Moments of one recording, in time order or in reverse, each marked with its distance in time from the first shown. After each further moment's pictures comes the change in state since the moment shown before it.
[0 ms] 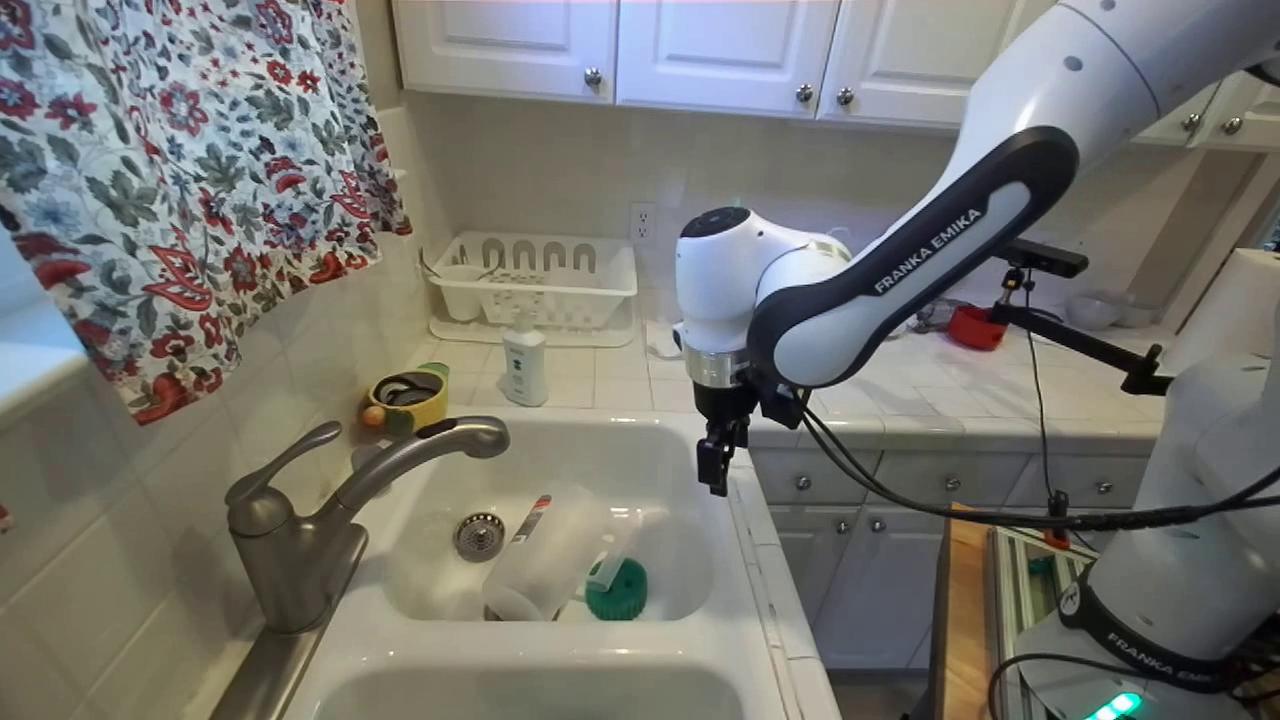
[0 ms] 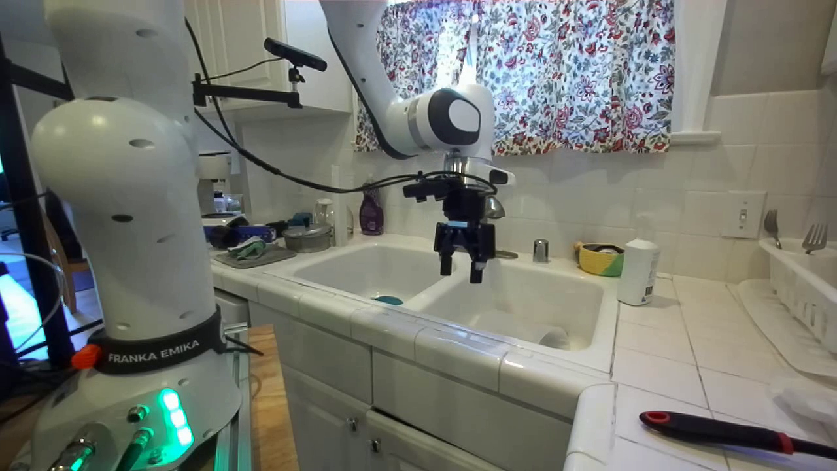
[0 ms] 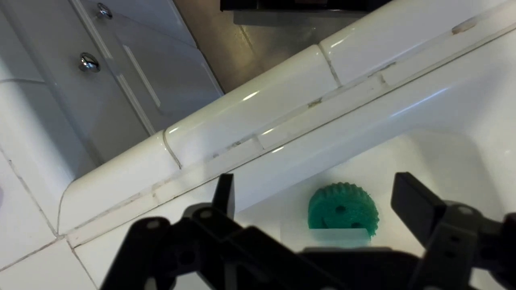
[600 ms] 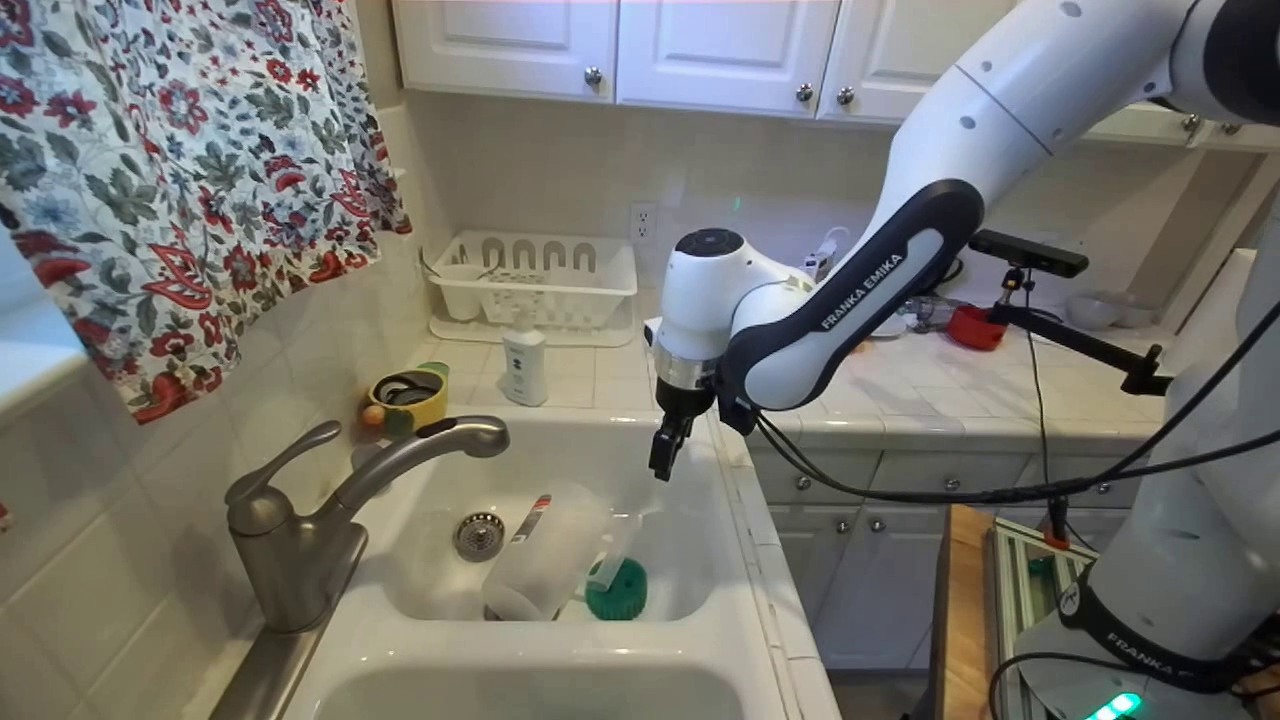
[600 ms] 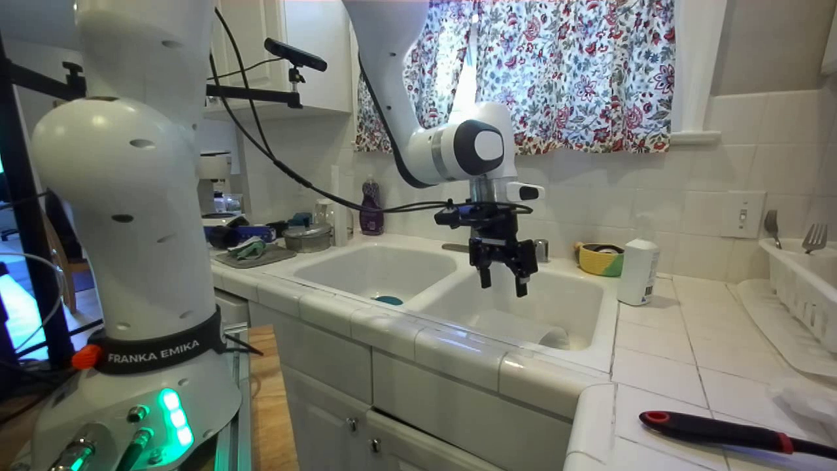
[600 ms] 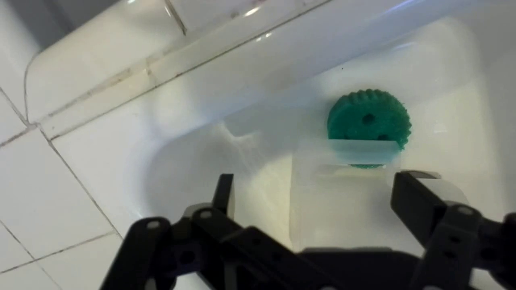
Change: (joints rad) arm 0.003 0.171 -0.079 0.075 -0.099 0.334 -0.028
